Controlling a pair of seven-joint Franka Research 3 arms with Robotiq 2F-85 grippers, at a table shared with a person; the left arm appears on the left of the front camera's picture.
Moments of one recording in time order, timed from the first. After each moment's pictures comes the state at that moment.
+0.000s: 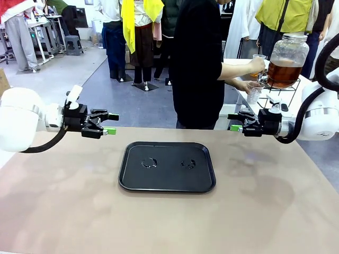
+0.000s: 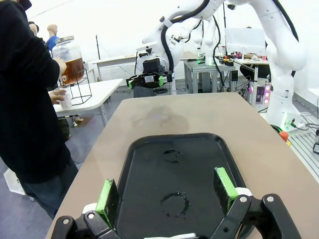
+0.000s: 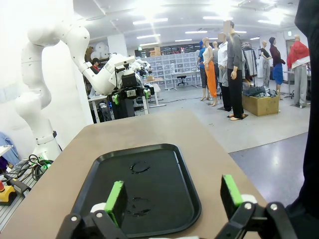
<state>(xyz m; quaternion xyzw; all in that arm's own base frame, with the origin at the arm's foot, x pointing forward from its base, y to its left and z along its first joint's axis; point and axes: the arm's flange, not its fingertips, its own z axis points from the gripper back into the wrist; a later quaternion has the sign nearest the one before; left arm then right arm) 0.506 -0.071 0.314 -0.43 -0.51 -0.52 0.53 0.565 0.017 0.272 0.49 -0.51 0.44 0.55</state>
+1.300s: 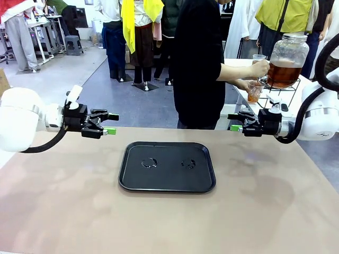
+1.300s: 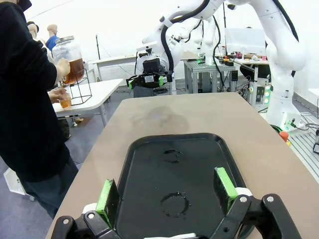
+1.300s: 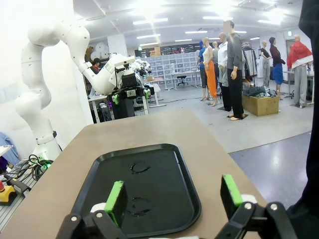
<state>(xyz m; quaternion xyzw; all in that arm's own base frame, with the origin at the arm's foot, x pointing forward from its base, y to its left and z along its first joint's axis) 0.506 -0.071 0.314 -0.43 -0.51 -0.52 0.53 0.565 0.017 0.272 0.49 -0.51 0.44 0.55</state>
